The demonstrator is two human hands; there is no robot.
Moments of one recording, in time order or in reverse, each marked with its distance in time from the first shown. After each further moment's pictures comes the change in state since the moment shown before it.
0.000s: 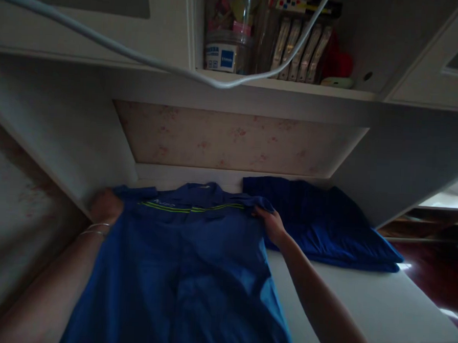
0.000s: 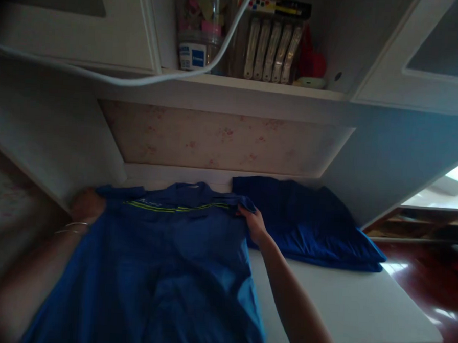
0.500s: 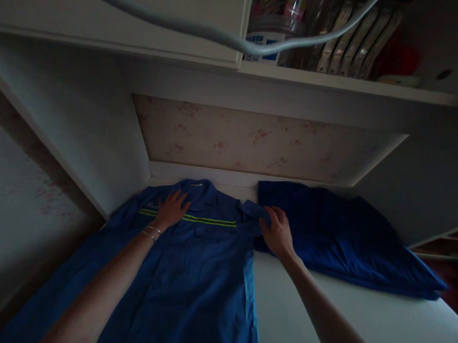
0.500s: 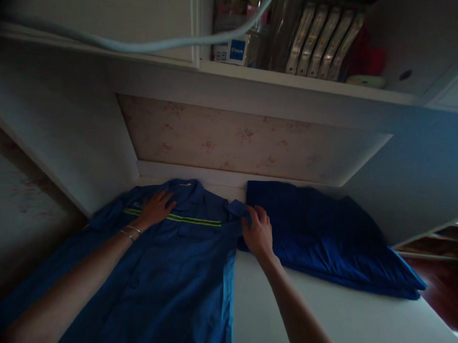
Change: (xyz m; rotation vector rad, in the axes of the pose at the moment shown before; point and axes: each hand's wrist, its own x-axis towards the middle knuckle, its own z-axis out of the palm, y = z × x) left_hand 0.004 0.031 0.125 0.282 -0.227 0.263; right_hand -0.014 0.009 0.047 -0.993 0.135 -0.534
